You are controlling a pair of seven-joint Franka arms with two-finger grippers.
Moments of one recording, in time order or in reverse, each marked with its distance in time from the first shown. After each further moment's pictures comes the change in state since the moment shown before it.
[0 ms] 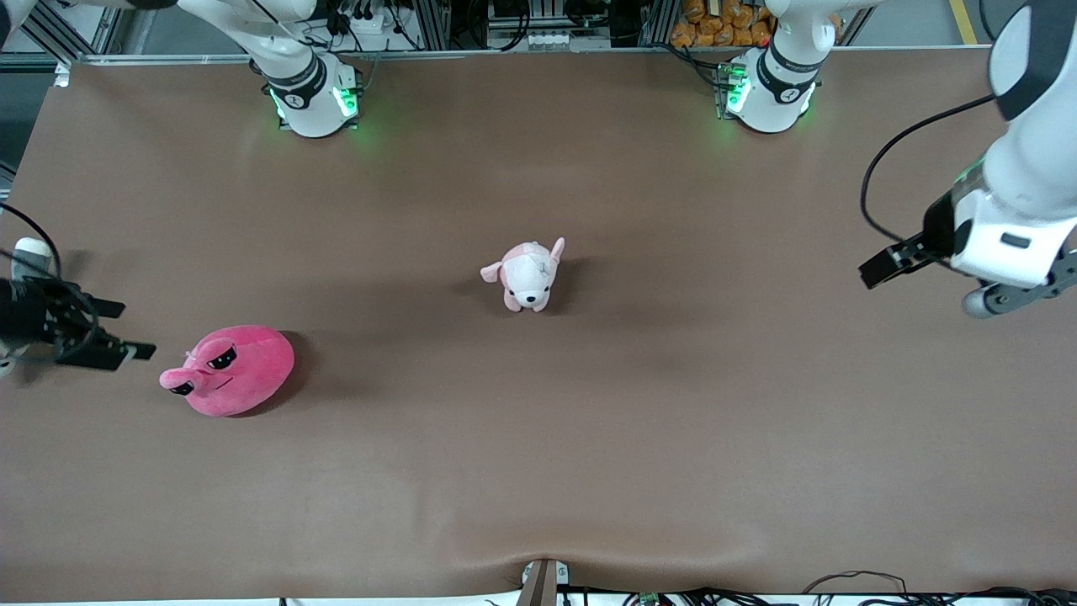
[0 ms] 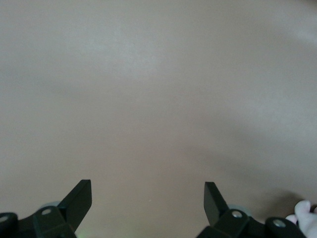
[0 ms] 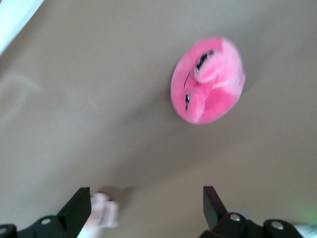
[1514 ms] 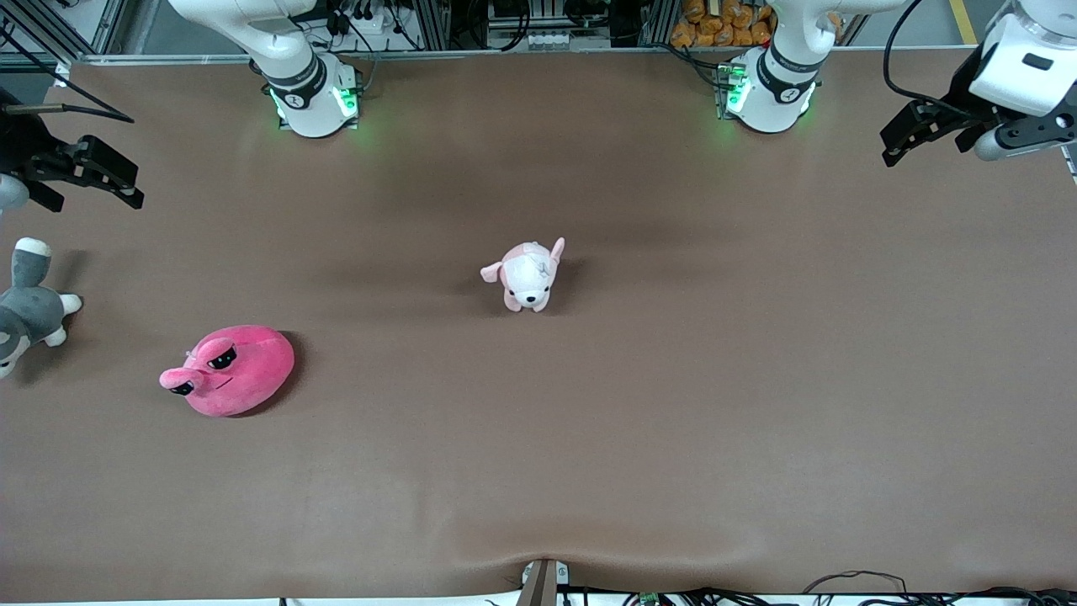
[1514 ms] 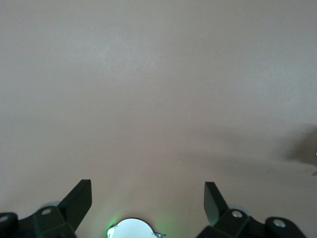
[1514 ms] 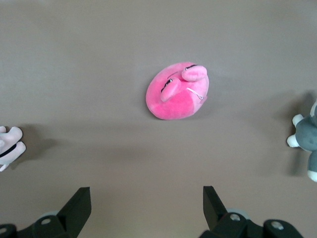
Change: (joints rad) left arm -0.266 -0.439 0.351 -0.421 -0.091 0.030 0.233; right arm 0.140 -0.519 -0.019 -0.510 -0.247 0.123 -0.438
